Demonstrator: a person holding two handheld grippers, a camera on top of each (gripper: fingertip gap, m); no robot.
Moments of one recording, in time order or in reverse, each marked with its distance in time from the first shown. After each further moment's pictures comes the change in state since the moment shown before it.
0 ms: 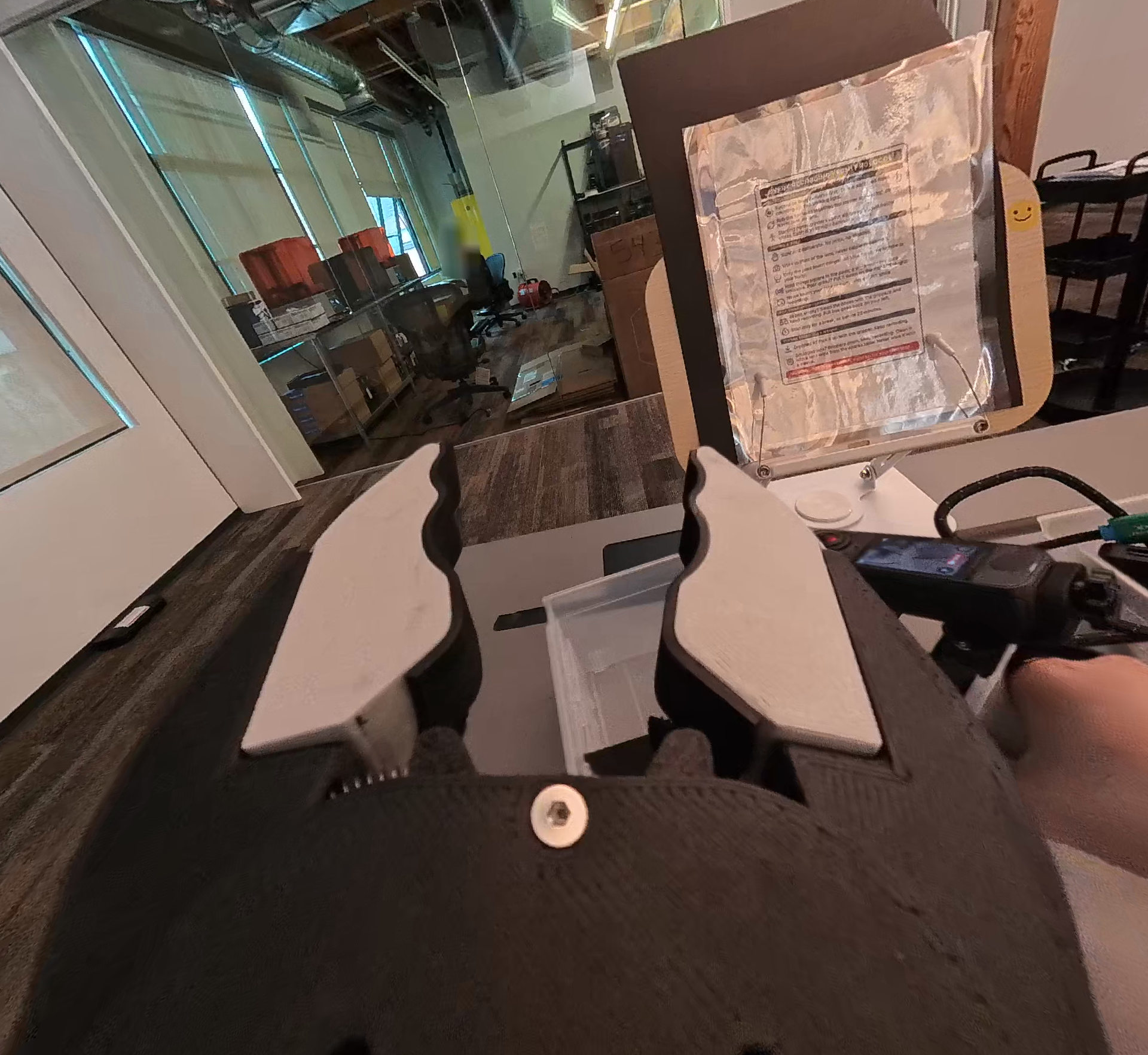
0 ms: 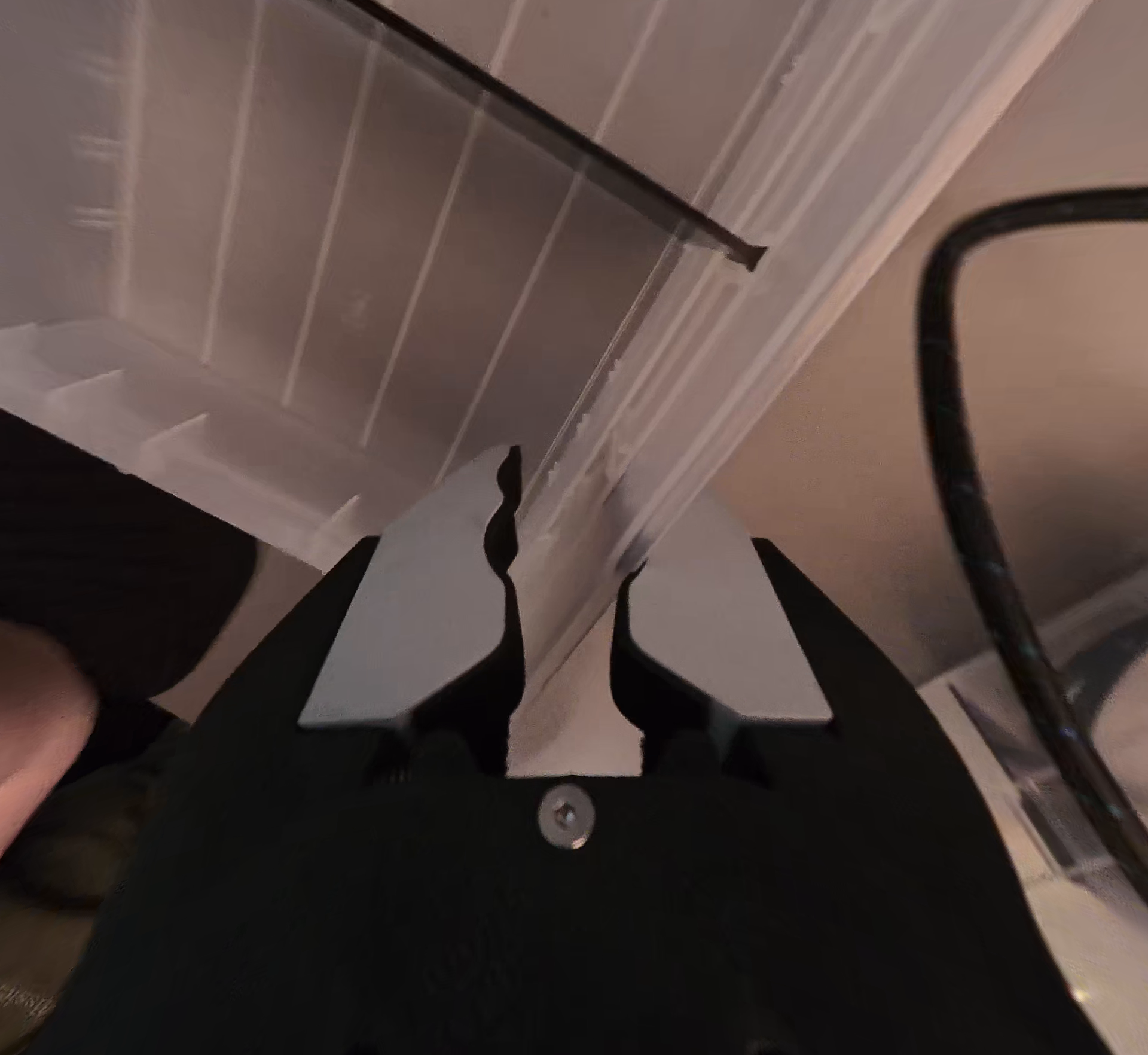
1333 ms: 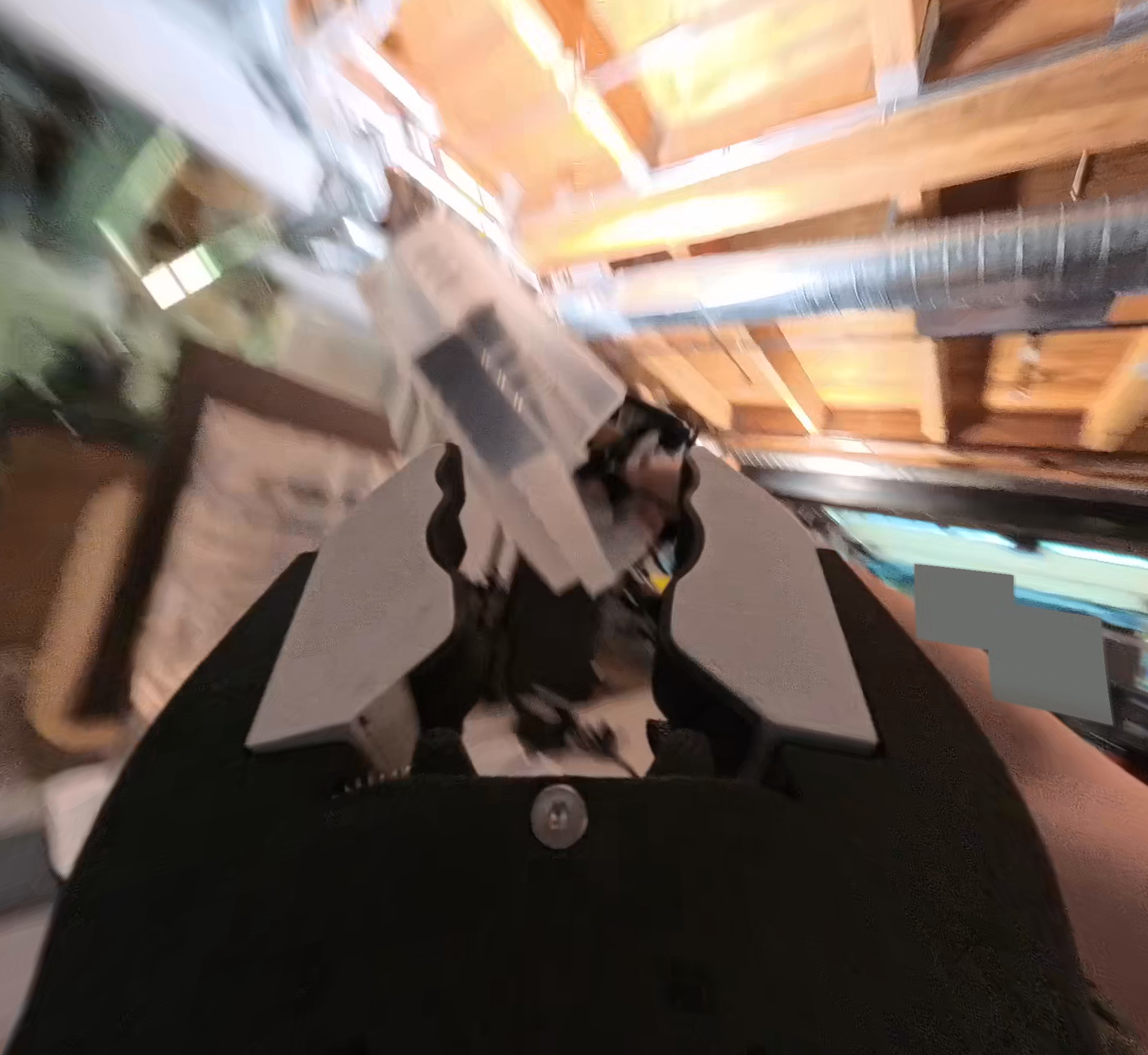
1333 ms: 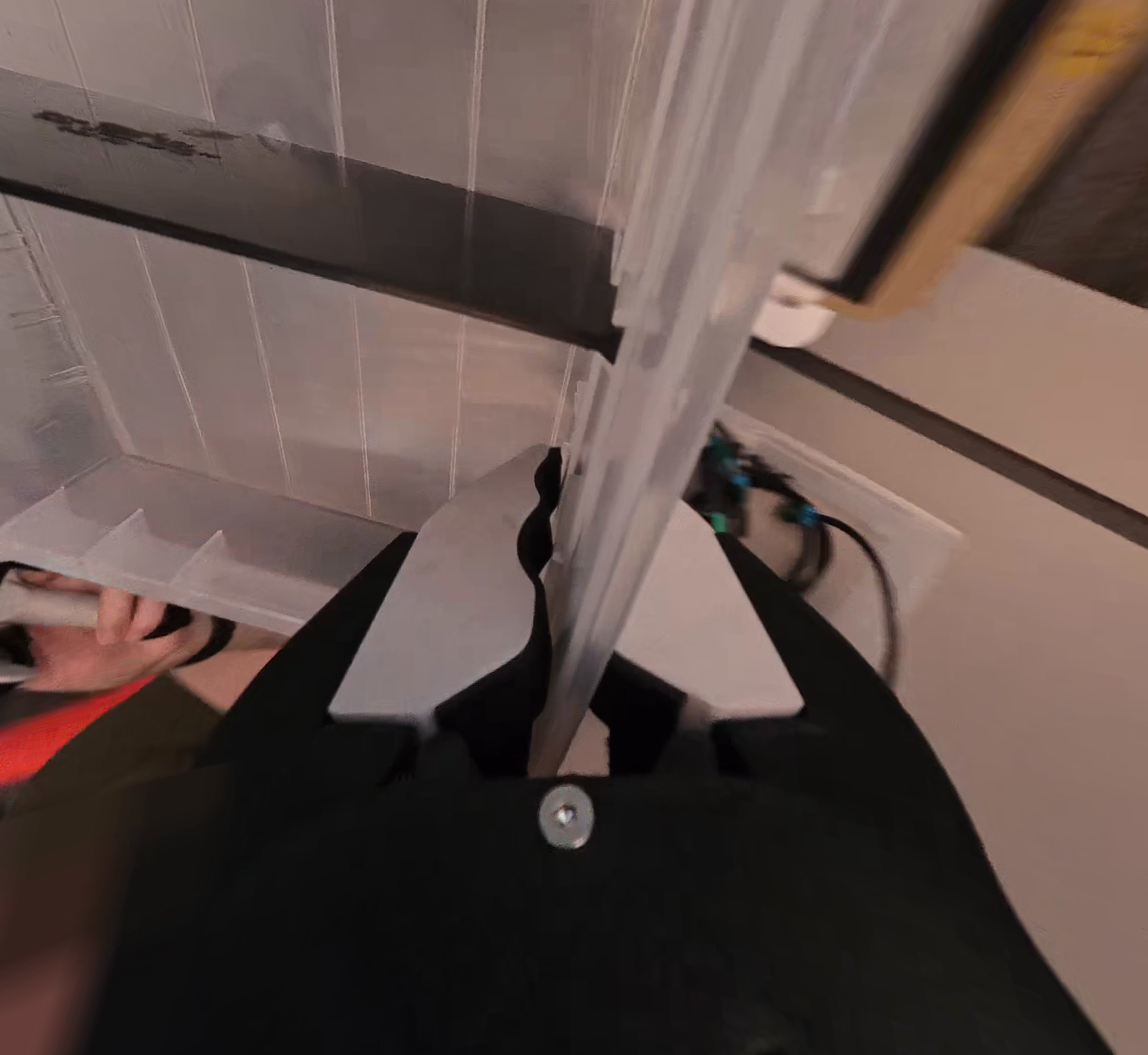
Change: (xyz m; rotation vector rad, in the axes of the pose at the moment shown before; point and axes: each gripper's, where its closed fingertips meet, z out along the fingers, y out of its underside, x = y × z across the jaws) left arm 0.078 -0.109 -0.126 0.519 0.724 -0.807; right arm 0.142 0.026 -0.390 0.583 -0.124 0.146
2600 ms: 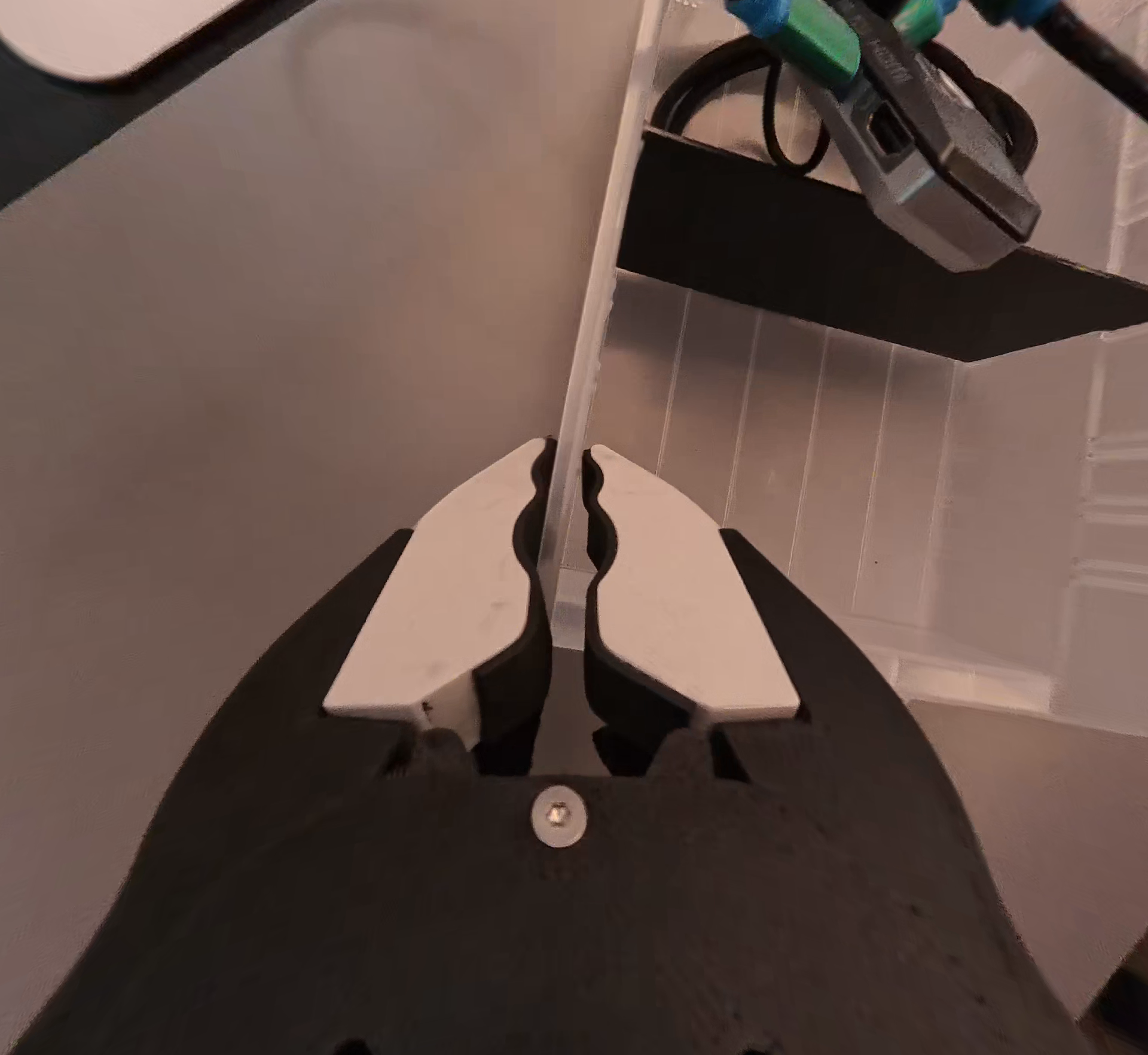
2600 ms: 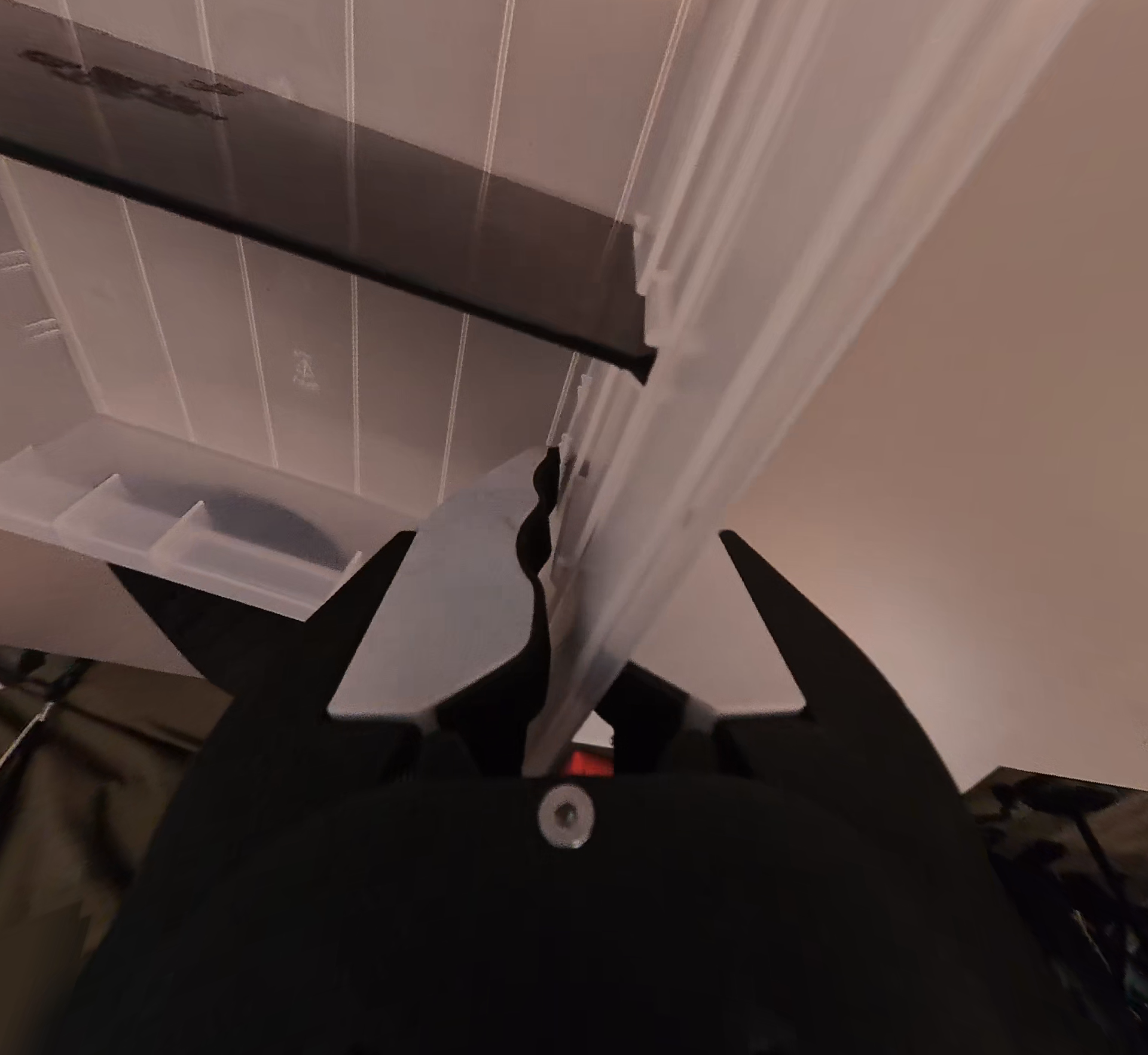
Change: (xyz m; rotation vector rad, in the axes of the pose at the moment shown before) left arm -0.224 0.345 -0.060 -1.563 -0.221 0.120; right arm 0.300 0.438 0.026 -0.621 0.321 0.538
